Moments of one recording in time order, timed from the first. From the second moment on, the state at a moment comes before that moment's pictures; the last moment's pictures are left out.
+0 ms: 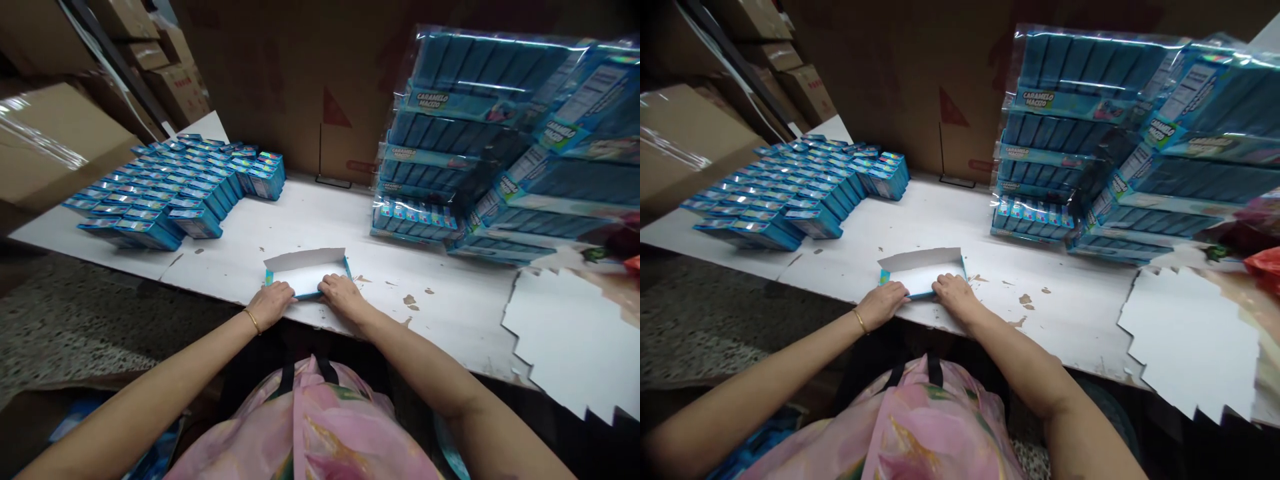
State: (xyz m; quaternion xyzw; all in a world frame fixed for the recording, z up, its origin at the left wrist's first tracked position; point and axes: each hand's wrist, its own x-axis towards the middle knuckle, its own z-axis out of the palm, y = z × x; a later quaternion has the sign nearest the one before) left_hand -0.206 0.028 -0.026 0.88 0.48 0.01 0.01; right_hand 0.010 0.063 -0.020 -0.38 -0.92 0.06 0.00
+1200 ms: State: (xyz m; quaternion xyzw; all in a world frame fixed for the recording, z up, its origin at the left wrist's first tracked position) left_hand -0.185 0.044 -0.015 0.85 0.51 0.11 0.01; right_hand 0.035 0.024 -0.042 -0.46 -0.88 0.00 0.11
